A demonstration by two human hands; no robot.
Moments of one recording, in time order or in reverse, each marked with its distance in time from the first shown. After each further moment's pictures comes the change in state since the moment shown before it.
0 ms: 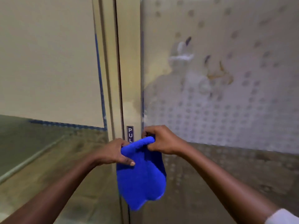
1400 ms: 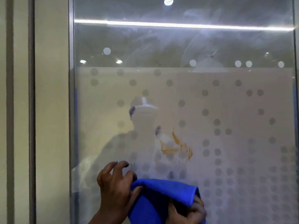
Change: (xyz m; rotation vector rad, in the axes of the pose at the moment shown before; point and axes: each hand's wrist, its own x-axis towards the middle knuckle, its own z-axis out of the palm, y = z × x) left_hand 0.254 0.109 0.033 0.760 1.146 0.601; right_hand 0.041 0.162 -0.107 0.735 1.969 0.228
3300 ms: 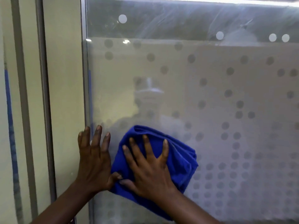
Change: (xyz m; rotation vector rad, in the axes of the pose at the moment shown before) left_hand -0.010 -0.101 -0.012 0.005 0.061 0.145; right_hand -0.045 0.016 0.033 -1.118 -1.037 -1.662
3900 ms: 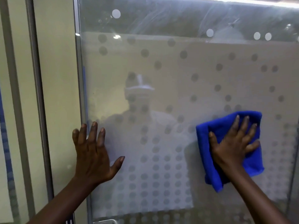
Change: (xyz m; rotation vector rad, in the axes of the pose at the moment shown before) left_hand -0.004 0.001 0.005 0.135 0.061 -0.023; right_hand -0.066 0.182 -0.046 0.040 -0.010 1.007
